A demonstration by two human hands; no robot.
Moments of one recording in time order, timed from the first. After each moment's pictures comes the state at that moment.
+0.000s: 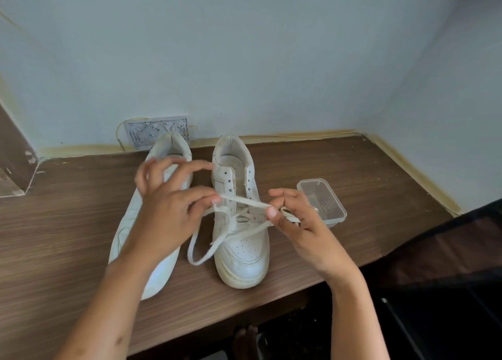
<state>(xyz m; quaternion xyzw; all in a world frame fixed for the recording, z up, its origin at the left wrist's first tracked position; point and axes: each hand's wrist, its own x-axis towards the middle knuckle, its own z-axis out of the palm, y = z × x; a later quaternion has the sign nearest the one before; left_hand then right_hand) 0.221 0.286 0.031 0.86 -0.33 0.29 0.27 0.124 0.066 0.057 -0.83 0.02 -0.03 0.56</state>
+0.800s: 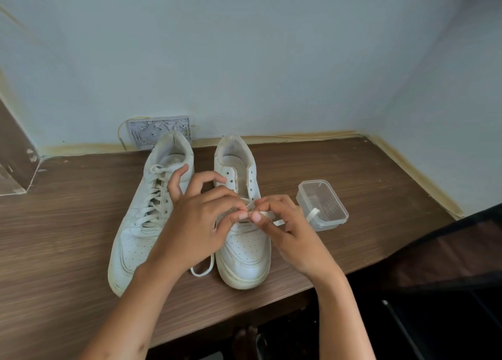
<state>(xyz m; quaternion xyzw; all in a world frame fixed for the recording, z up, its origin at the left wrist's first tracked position) 0.207 0.258 0.026 0.83 -0.37 0.27 0.31 0.137 0.080 0.039 -0.88 0.00 -0.05 0.48</state>
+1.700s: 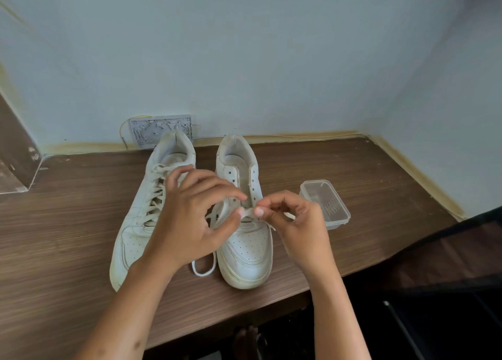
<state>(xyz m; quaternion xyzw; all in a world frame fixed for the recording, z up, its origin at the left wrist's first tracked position) 0.205 0.268 0.037 0.81 -0.37 0.25 0.37 0.138 0.087 0.048 -0.79 0.02 -0.15 0.59</state>
